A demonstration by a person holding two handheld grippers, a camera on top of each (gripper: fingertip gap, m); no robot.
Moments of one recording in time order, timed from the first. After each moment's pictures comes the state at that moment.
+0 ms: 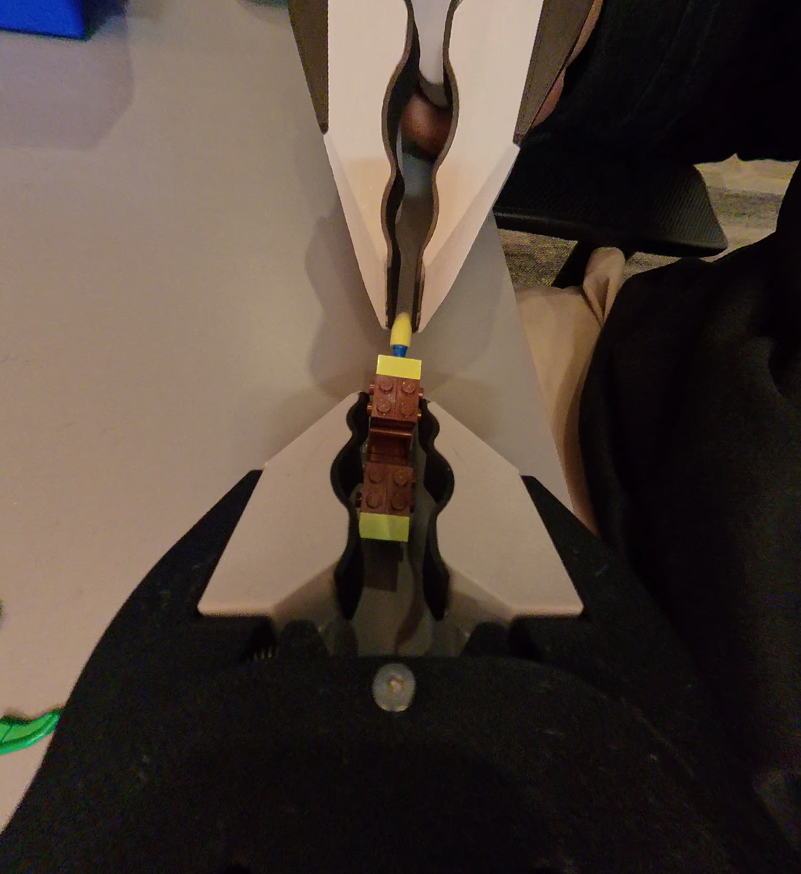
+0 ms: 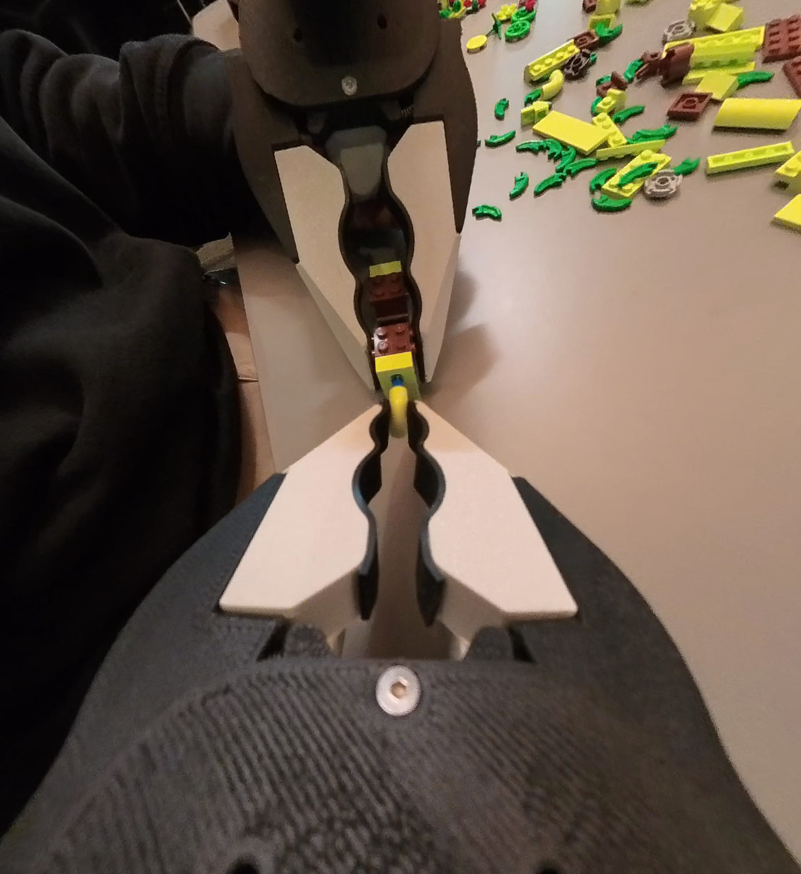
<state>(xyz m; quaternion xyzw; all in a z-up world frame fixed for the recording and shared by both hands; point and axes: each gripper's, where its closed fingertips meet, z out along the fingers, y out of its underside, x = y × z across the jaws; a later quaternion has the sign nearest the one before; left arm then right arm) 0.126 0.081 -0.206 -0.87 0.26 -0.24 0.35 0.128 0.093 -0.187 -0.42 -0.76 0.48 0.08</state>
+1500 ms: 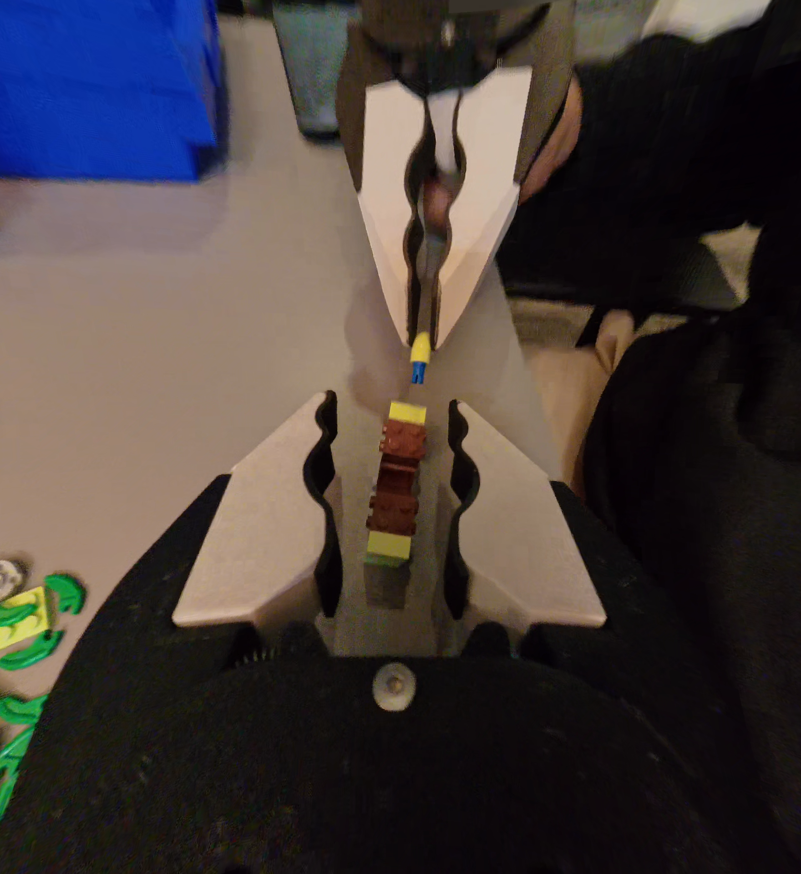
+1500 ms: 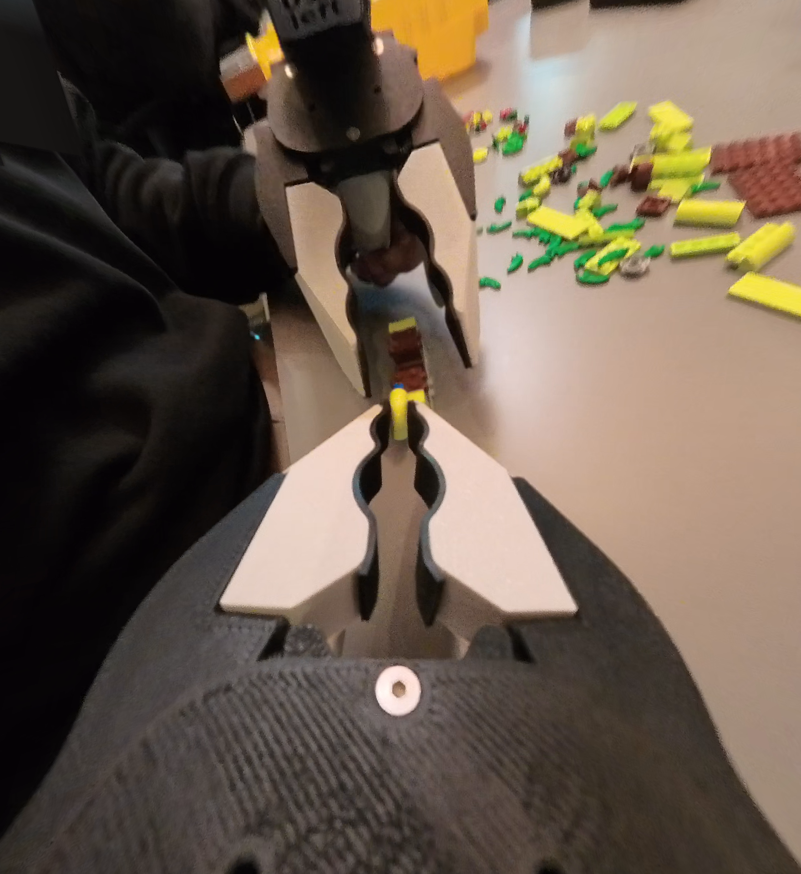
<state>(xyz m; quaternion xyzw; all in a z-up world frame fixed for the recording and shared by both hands) 0.120 0.092 -0.175 -0.84 0.24 -0.21 0.44 0.128 0.096 -0.161 -0.41 -0.73 0.55 0.10</state>
